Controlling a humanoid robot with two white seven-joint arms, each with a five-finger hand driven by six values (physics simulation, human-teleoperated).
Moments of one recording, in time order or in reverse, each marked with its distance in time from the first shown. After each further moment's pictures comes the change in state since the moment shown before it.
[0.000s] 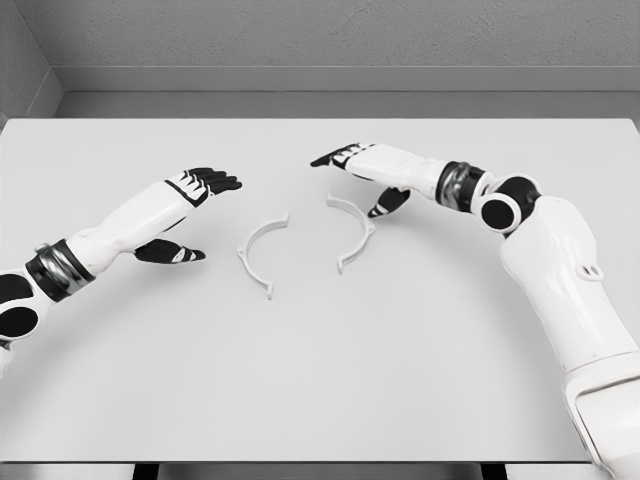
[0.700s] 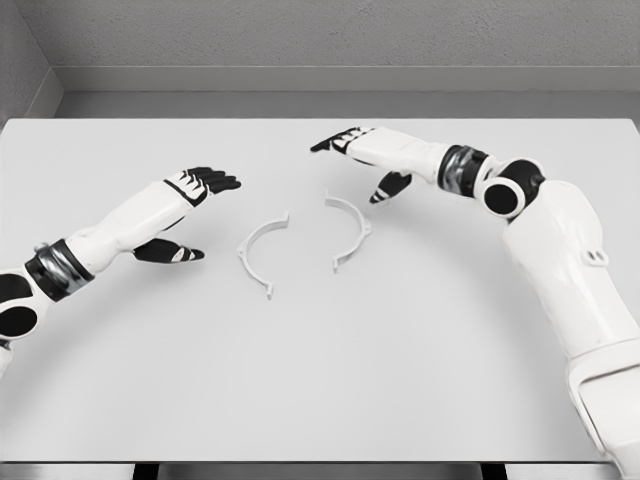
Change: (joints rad) left arm 0.000 0.000 0.000 0.004 -0.002 0.000 0.000; right arm -0.063 -0.008 0.008 0.021 -0.001 0.001 -0.003
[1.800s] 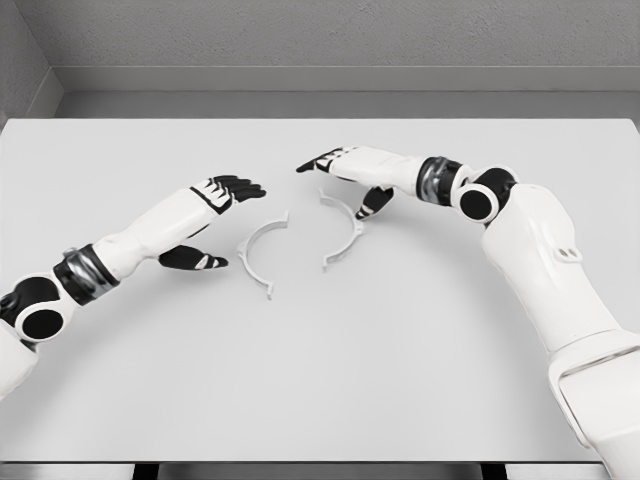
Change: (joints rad) left arm -0.015 -0.049 -0.043 0.001 0.000 0.000 0.000; right arm -0.015 0.052 0.064 0.098 0.010 0.000 0.000
